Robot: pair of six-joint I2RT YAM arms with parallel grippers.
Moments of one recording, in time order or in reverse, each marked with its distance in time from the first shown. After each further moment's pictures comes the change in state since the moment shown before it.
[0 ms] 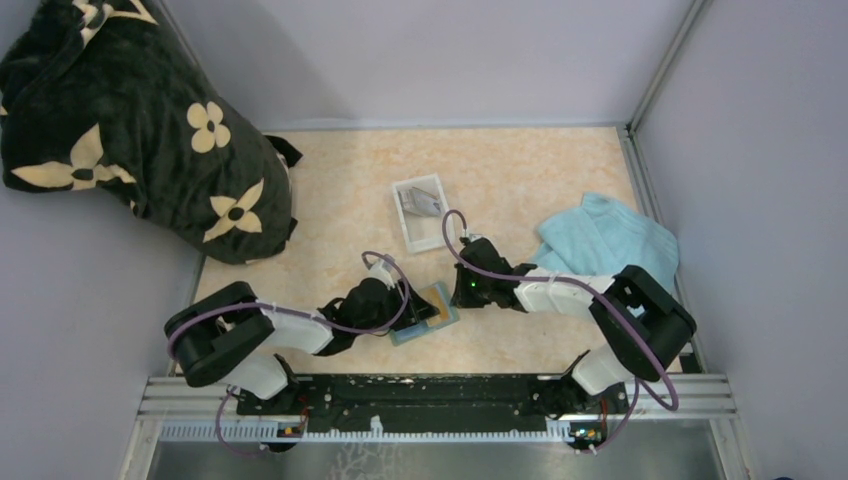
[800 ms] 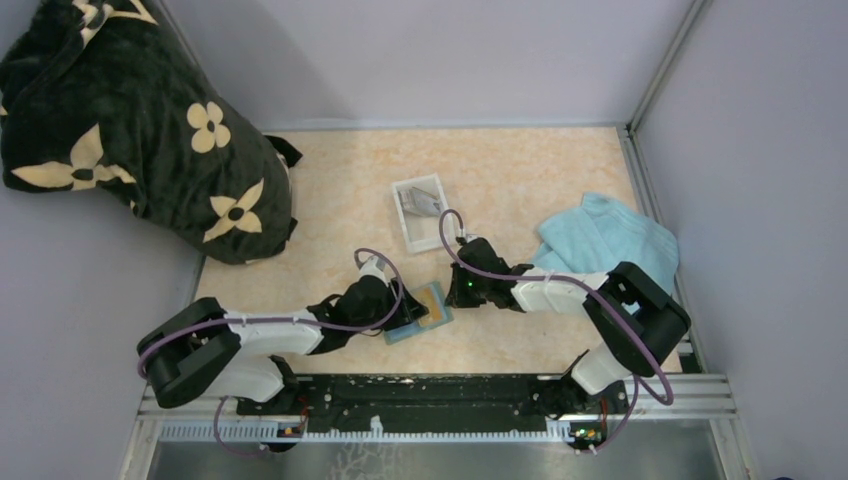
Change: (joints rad) left arm -0.001 -0.175 0.040 -0.338 -0.098 0.036; right arm 0.007 0.033 0.001 0.063 -0.047 0.014
